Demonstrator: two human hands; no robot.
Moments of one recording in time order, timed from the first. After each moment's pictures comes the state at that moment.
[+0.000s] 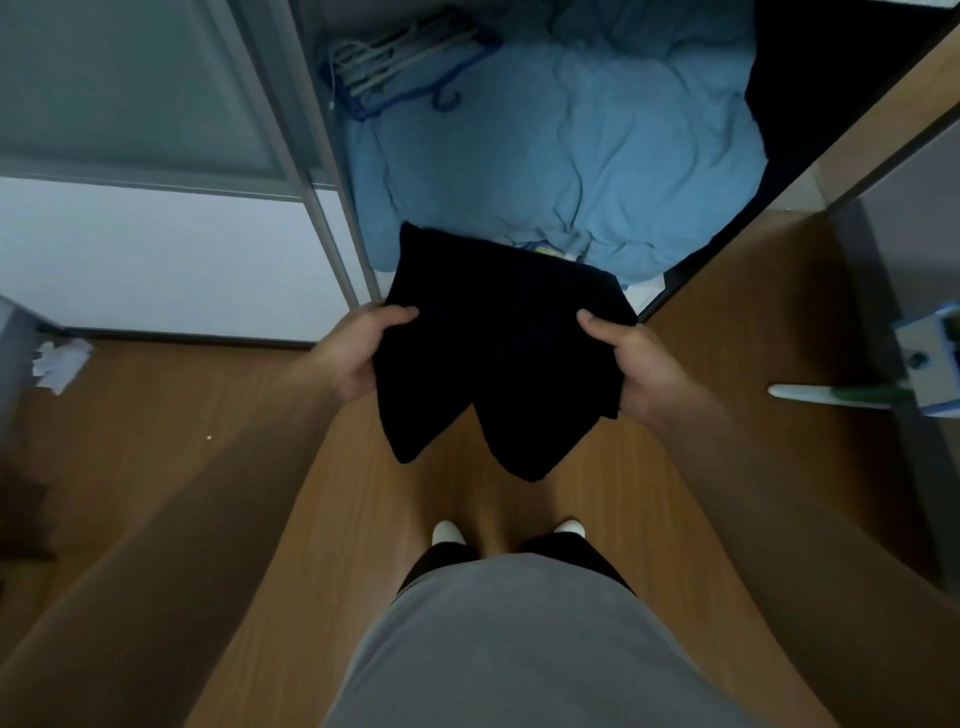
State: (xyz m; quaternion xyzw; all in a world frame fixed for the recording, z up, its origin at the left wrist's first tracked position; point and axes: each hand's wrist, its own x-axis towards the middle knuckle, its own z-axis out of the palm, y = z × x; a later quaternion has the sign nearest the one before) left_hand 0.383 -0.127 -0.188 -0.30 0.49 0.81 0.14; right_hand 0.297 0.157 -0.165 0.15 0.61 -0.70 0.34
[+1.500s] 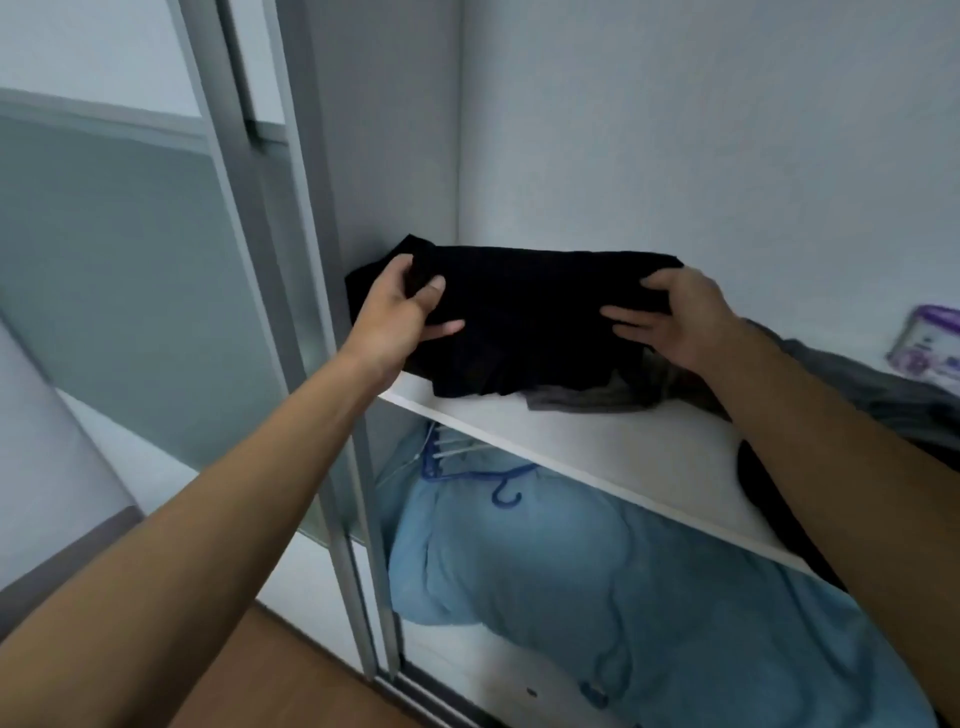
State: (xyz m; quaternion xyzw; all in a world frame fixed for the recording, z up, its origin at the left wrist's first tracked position) left_hand 0.003 -0.244 0.065 -0.17 0.63 0.66 -0.37; right_hand -0.212 -0.050 0.096 -0.16 0.60 -0.73 0.27
